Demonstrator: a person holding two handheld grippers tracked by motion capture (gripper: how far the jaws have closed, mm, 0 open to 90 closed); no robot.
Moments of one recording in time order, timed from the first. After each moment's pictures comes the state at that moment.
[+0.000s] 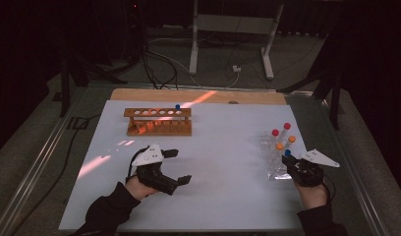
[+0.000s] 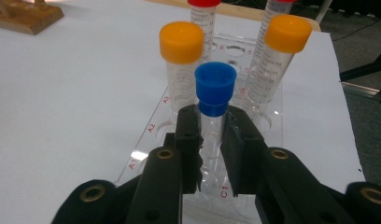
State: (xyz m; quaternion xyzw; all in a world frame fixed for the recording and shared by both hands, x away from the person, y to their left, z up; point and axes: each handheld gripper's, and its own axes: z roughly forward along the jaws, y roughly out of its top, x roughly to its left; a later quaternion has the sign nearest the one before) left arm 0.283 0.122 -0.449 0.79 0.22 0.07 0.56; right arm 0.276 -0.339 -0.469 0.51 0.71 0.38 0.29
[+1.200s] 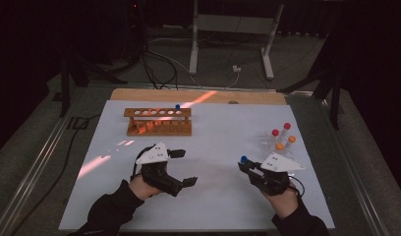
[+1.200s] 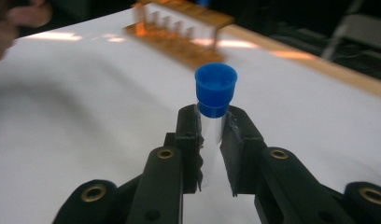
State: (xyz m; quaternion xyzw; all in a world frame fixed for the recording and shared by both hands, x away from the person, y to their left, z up) left arm 0.279 0.106 -0.432 0.80 0.19 0.04 0.57; right arm 0.249 -0.227 -0.433 0.33 0.79 0.47 0.21
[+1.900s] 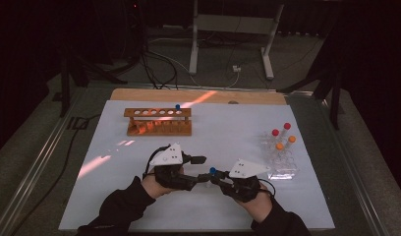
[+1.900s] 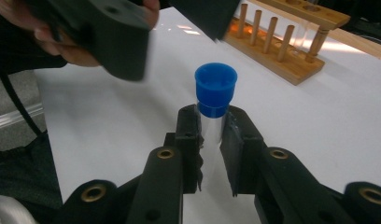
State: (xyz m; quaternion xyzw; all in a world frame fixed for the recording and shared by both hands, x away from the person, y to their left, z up) left arm 0.278 0.074 -0.427 0.81 0.14 0.04 0.58; right arm 0.244 -0.163 -0.442 0.26 0.83 0.48 0.14
